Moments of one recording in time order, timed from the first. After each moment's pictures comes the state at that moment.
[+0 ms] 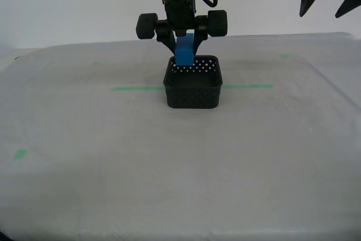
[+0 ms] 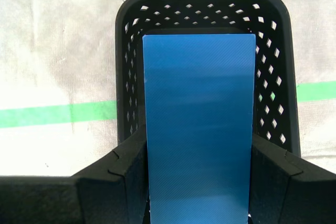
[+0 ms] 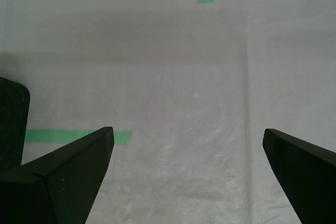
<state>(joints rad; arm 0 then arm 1) 0.06 1.76 1.40 -0.68 -0.02 0.07 -0.71 2.16 1.69 -0.67 -0.22 -0.60</state>
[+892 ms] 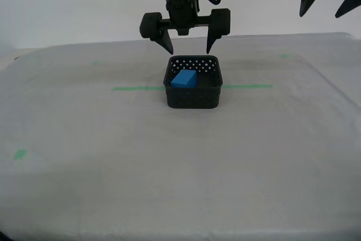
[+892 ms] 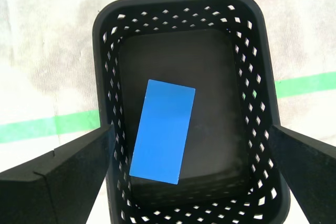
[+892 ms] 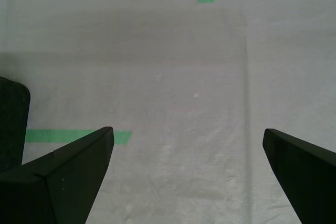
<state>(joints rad) 0.06 1.76 1.40 -0.68 -0.02 0.07 -0.71 2.16 1.69 -0.64 -0.18 -0.54</state>
